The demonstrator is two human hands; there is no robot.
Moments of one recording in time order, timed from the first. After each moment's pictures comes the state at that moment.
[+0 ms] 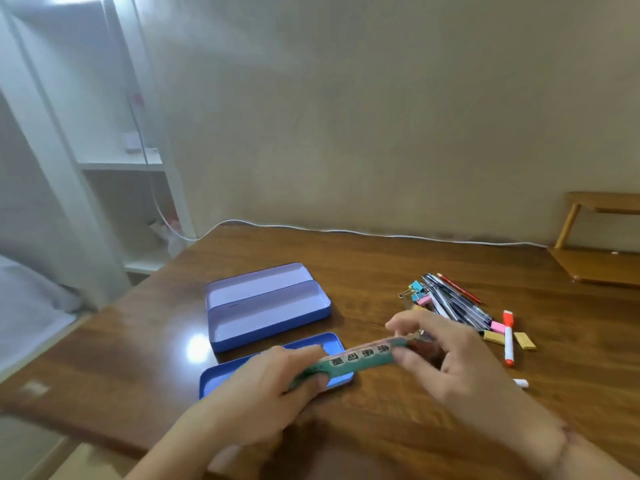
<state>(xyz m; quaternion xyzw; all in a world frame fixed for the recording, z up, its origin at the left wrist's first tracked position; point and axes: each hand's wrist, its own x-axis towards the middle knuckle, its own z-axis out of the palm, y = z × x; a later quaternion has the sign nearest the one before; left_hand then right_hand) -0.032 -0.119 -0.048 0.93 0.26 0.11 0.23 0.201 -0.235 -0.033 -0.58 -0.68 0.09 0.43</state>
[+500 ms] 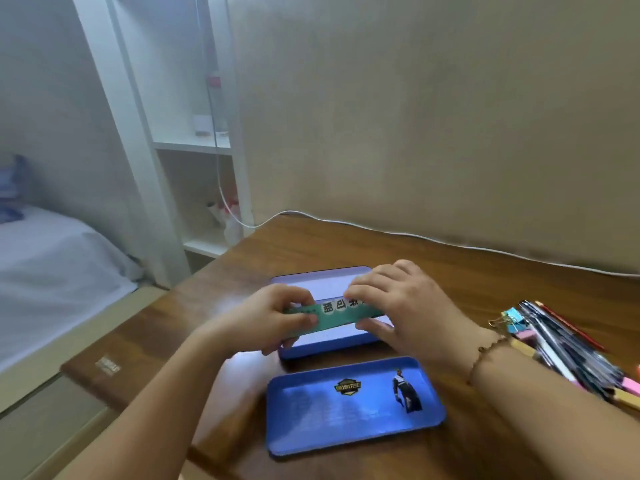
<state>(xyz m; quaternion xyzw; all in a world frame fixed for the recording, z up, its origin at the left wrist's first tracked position) -0.096 0.000 -0.027 0.81 0.39 0.16 0.40 0.146 -0.058 -0.029 -0.46 -0.85 -0.19 0.16</state>
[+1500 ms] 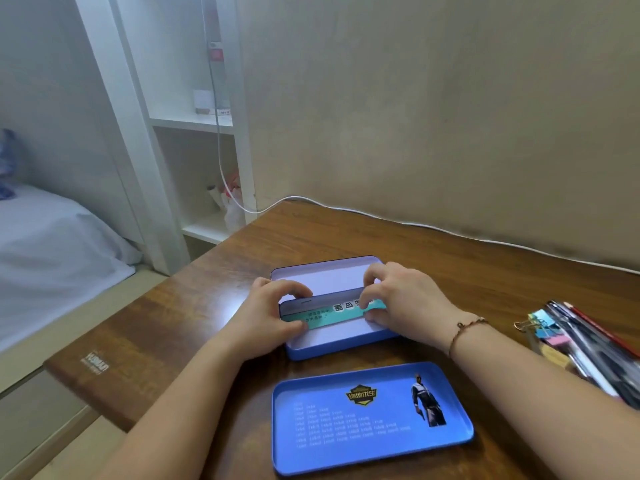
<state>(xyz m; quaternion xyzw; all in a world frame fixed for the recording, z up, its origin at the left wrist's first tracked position) -0.103 0.039 -0.087 0.80 0.46 0.28 0.28 0.139 -0.001 -0.053 -0.57 -0.82 -0.08 0.05</state>
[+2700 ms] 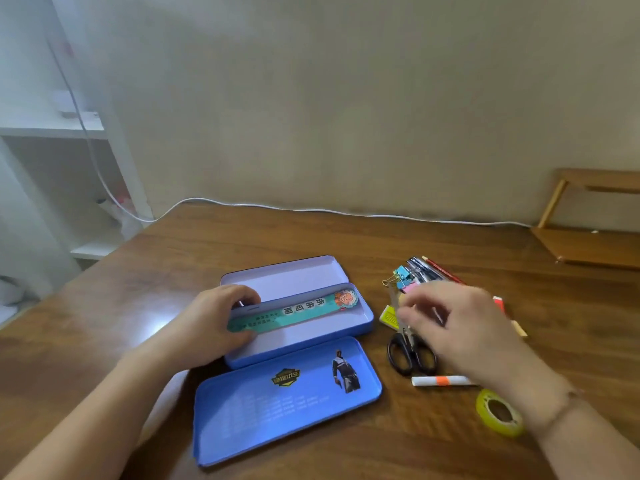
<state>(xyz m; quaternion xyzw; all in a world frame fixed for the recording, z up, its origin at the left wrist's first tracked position) -0.029 0.003 -0.071 0.90 0.37 0.16 0.16 0.249 -0.199 -0.040 -0.71 -0.62 -0.03 0.33</state>
